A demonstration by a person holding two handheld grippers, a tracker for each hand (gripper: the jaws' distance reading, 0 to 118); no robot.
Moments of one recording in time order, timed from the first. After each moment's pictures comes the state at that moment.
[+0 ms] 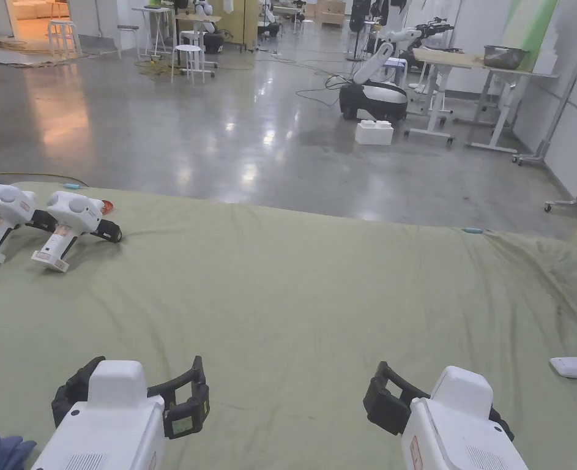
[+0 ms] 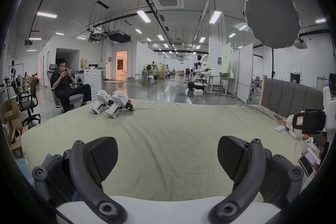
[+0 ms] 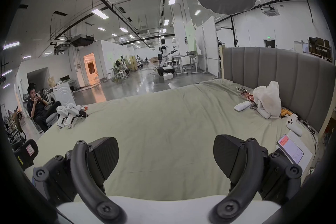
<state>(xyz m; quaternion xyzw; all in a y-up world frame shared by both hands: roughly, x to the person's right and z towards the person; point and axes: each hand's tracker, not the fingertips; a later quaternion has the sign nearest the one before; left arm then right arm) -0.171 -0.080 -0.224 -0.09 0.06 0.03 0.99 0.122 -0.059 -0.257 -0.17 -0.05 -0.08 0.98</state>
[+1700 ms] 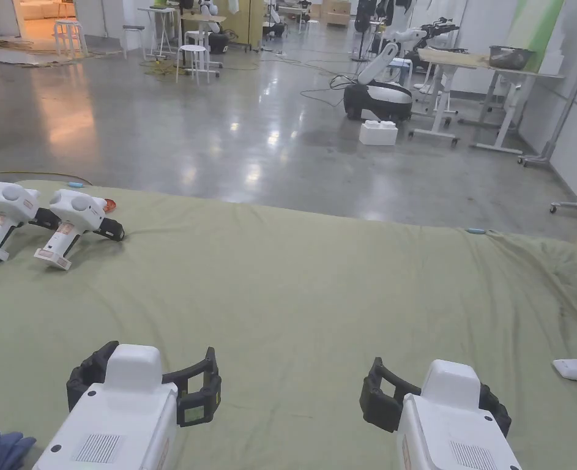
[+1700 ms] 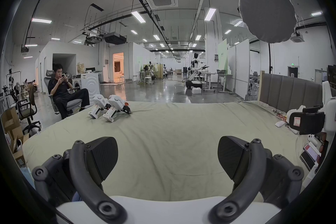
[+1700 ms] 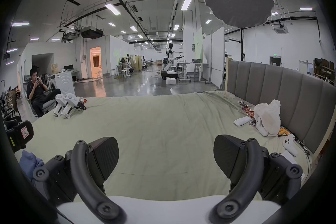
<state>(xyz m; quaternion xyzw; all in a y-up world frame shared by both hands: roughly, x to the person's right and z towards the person) -0.158 -0.072 -0.233 -0.09 0.05 0.00 0.99 0.119 -0.063 -0.261 -0.14 -0.03 0.00 0.99</state>
